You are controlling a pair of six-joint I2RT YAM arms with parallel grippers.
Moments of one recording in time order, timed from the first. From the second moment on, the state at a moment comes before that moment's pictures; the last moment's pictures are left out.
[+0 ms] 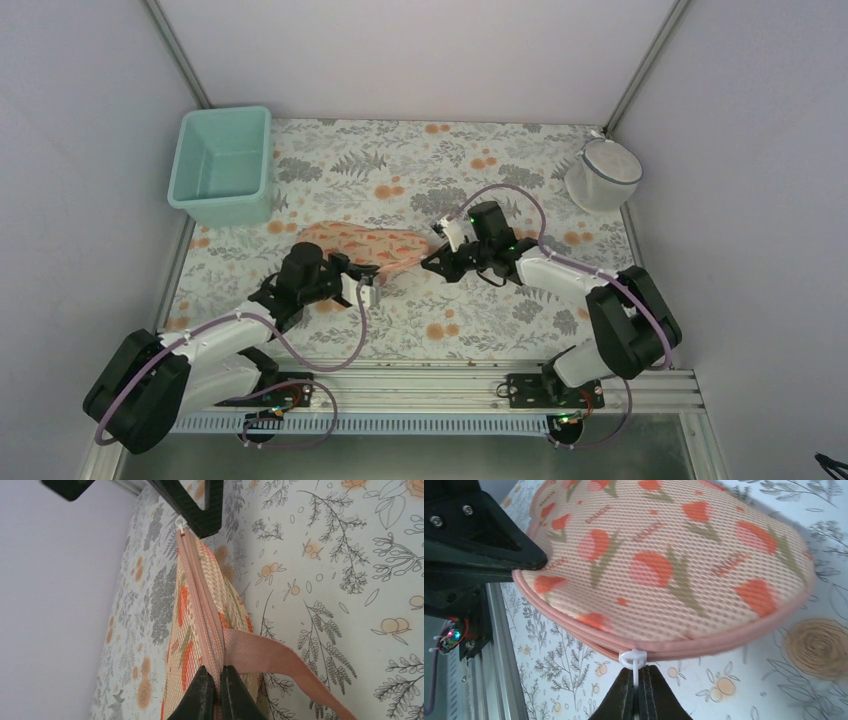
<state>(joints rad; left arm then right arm) -0.56 1.06 0.29 0.30 0.40 1.12 0.57 1.48 0.74 -0.07 -0.65 0.05</state>
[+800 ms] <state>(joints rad) -0.53 1.04 0.37 0.04 0.59 1.08 0.78 1.59 0.82 -0.01 -0.69 0.07</state>
